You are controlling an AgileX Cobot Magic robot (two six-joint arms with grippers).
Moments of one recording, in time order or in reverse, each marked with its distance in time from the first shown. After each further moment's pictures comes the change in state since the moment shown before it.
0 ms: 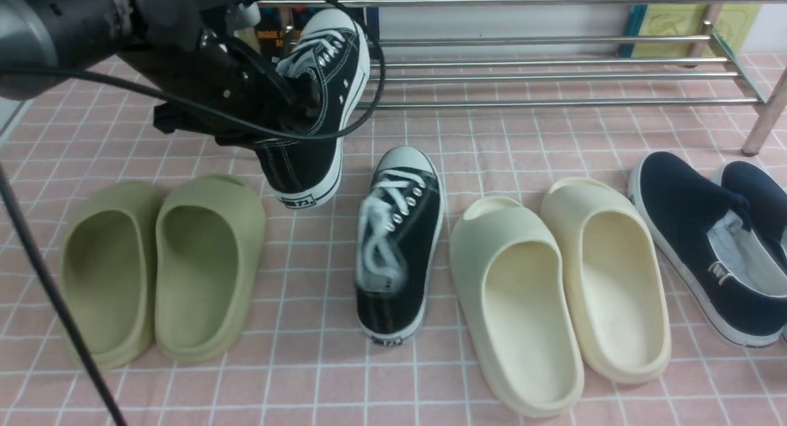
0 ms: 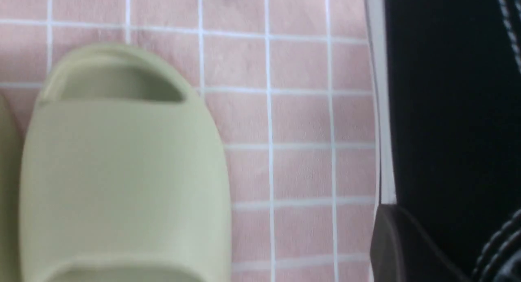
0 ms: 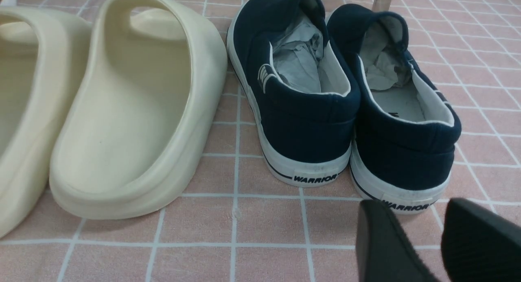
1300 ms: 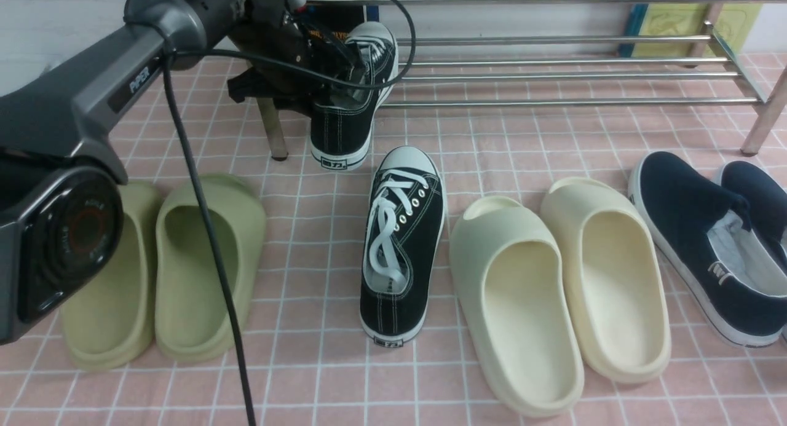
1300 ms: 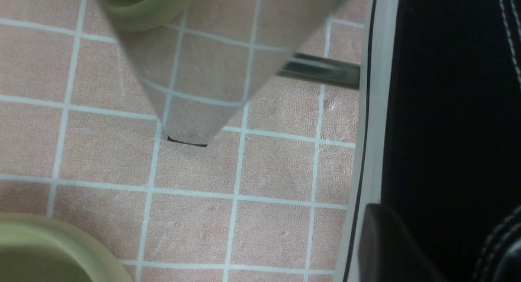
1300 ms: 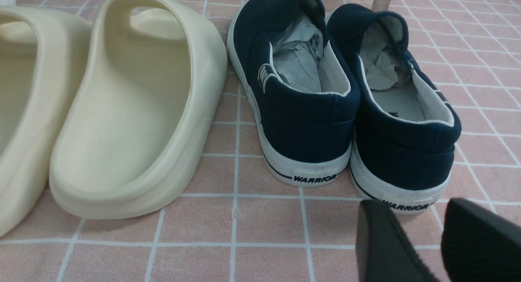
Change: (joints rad) right arm 0.000 0.000 0.000 0.000 0.000 0.000; left arm -0.012 0.459 -0.617 0.070 0.142 -0.178
